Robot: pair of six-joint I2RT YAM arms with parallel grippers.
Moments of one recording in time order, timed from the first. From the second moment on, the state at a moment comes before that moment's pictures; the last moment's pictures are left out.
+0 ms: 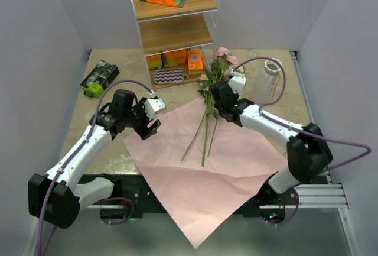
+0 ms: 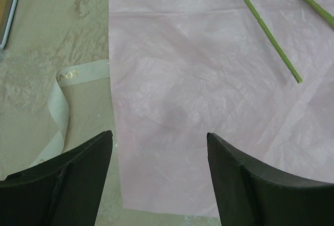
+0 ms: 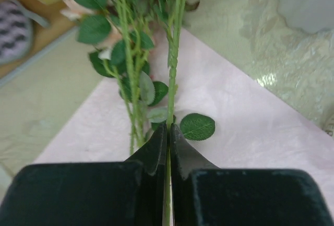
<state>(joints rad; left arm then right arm) -0.33 1.10 0.85 -0.61 0.41 0.57 0.65 1.60 1.07 -0.30 0.66 0.78</state>
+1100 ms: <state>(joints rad) -0.33 1.10 0.85 -0.61 0.41 0.58 0.64 1.69 1.23 -0.51 0.65 0.67</state>
